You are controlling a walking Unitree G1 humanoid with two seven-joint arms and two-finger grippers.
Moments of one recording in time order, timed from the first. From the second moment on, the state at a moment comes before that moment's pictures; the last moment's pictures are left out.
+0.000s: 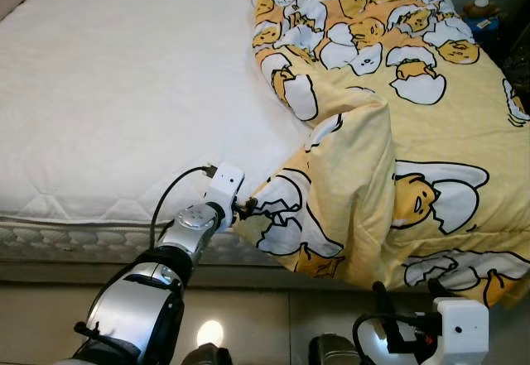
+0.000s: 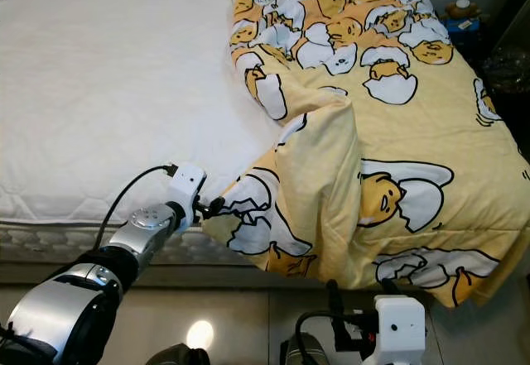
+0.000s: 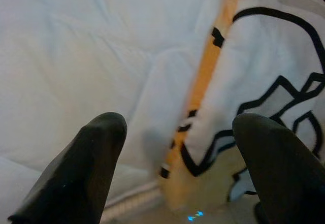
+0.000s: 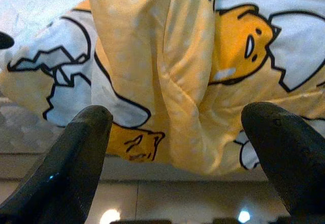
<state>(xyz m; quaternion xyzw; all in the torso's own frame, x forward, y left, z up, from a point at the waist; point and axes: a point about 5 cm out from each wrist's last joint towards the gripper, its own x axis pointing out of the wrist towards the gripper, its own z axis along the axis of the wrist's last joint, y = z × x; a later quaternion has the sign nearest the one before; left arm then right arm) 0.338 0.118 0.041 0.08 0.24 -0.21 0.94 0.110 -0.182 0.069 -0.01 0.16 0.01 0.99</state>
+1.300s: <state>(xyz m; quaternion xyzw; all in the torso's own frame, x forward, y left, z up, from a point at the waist) 0.330 0.089 0.031 0.17 0.25 -0.21 0.93 0.084 -0.155 0.070 0.01 0.23 0.12 0.96</state>
